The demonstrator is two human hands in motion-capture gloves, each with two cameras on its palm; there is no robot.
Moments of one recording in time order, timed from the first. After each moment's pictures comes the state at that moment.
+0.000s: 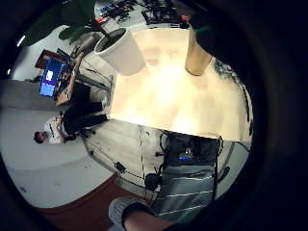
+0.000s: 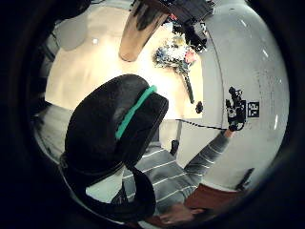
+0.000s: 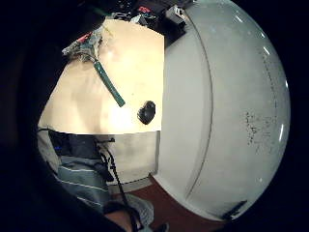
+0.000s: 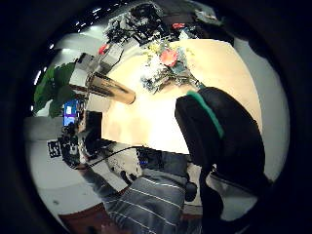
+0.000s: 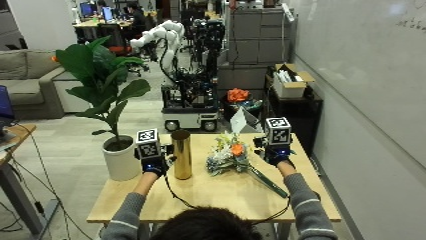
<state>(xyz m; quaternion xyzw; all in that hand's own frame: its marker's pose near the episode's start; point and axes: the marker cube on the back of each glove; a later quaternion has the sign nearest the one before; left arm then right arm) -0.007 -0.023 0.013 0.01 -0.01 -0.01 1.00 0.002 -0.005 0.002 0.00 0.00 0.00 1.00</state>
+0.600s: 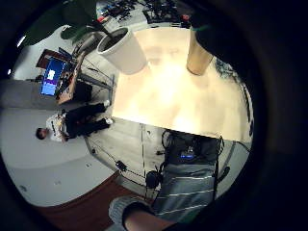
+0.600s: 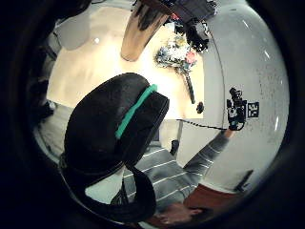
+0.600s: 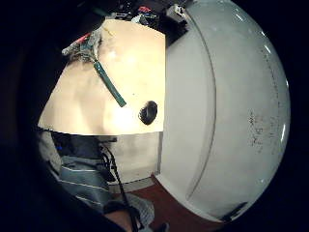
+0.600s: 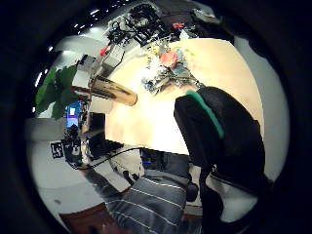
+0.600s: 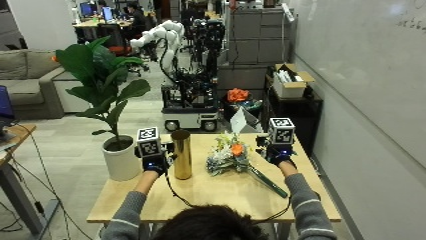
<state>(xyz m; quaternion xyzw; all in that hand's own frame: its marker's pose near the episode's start) -0.004 -0.026 0.007 0.01 -0.01 -0.02 1.00 0.011 -0.005 0.003 0.00 -0.03 0.01 1.00</state>
